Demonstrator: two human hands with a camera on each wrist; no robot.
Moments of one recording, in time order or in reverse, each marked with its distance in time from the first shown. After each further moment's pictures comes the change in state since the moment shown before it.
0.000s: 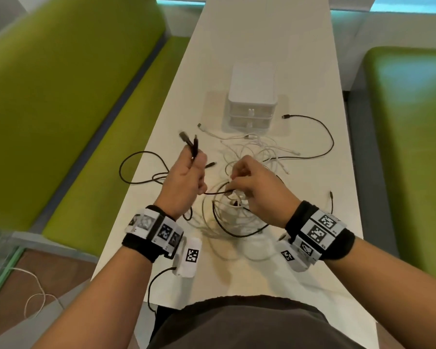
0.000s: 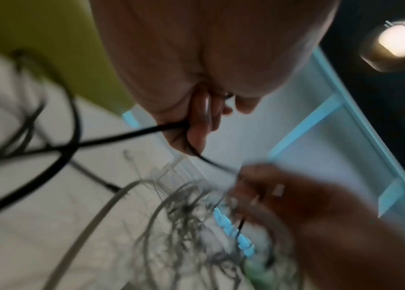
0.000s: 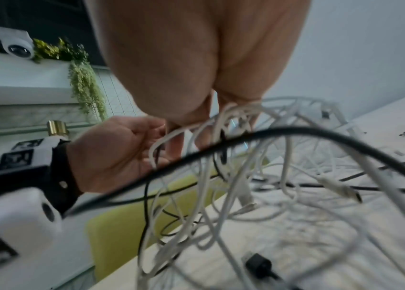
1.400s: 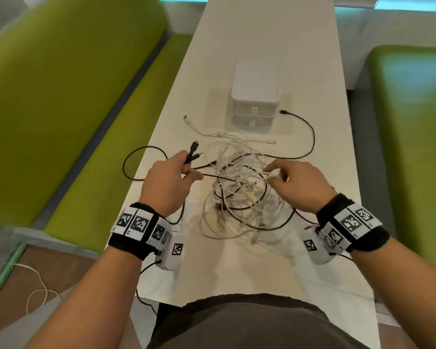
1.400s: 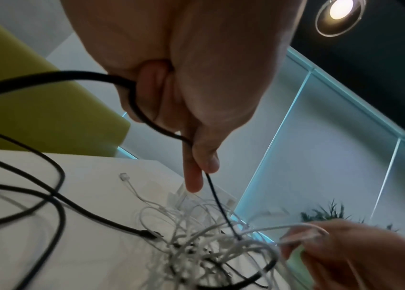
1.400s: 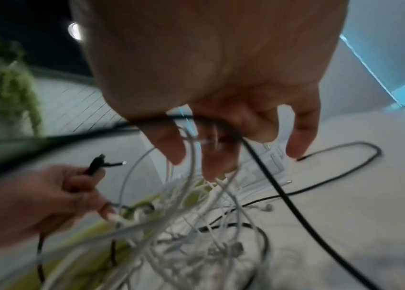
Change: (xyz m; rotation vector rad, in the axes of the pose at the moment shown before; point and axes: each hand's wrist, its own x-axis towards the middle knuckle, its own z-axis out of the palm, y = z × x) left_hand 0.001 0.000 -0.037 0.892 0.072 0.067; right_hand -0.018 0.031 -0.041 -0.127 -0.041 0.501
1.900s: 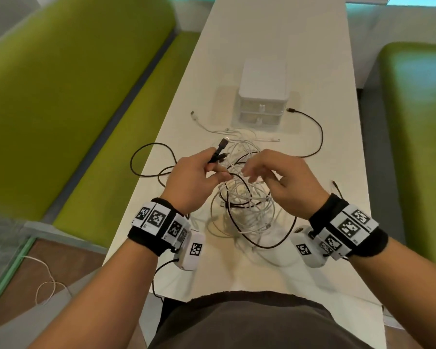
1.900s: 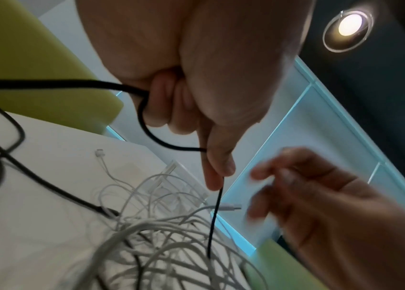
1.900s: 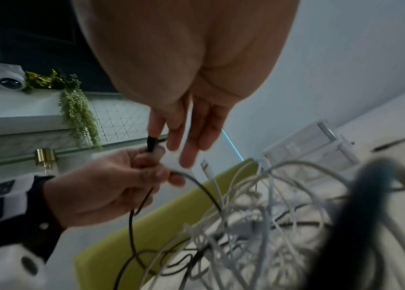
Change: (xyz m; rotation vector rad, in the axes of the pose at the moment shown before) left_hand -0.008 0.036 0.004 -0.210 -0.098 0.098; right_hand -0.007 -0.040 0.004 0.410 0.151 -0.530
